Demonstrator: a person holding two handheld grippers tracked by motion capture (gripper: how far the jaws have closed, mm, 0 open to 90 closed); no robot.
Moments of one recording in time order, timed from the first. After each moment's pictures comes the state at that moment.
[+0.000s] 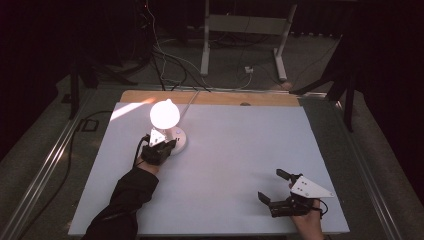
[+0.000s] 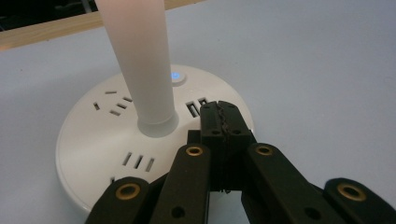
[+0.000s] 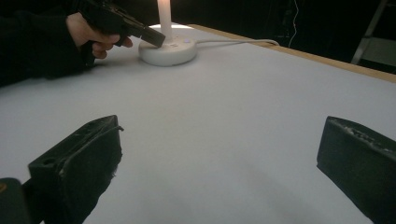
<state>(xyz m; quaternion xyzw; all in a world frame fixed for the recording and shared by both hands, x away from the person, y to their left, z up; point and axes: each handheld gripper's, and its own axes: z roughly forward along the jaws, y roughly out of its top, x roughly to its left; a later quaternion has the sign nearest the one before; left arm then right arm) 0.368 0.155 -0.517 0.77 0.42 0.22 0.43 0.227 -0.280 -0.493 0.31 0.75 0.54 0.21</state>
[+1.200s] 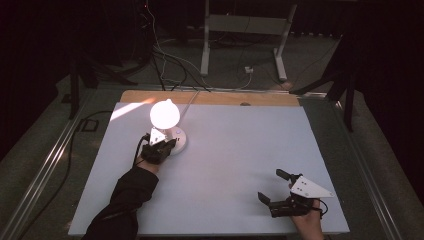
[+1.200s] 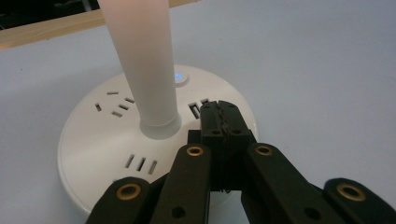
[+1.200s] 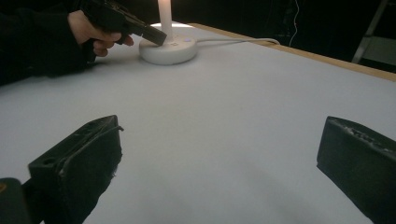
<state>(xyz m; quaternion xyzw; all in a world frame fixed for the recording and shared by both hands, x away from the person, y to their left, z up) 0.371 0.156 -0.517 0.77 0.42 0.22 0.43 0.227 -0.280 -0.494 0.31 0.76 0.54 0.21</state>
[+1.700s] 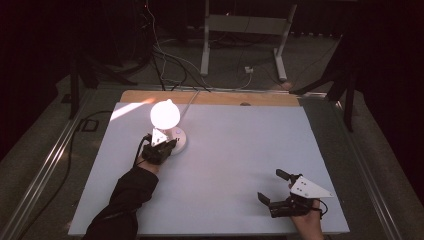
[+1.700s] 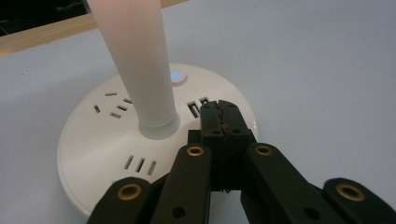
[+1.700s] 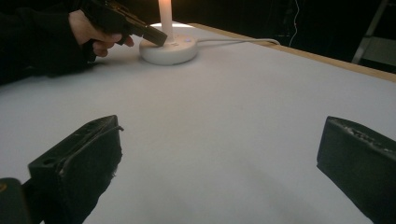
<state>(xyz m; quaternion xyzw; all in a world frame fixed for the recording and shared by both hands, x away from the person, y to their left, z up) 0.370 0.154 -0.516 0.78 0.41 0.23 0.42 0.226 -0.279 -0.493 0.31 0.76 0.54 0.21</state>
